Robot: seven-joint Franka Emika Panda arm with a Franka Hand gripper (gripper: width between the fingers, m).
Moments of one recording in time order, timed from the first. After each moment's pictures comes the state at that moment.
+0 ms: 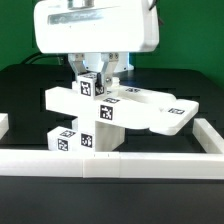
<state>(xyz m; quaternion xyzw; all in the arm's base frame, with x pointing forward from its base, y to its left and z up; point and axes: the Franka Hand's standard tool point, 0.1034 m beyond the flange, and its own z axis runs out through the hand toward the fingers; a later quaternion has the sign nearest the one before) 0.618 -0.051 0.115 -0.90 0.43 -0.06 0.06</state>
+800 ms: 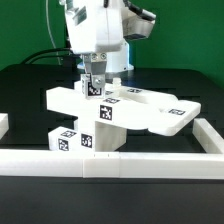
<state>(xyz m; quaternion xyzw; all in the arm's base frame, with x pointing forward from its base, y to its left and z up) 0.620 -0.049 0.115 -0.75 0.66 -0.04 0.09</state>
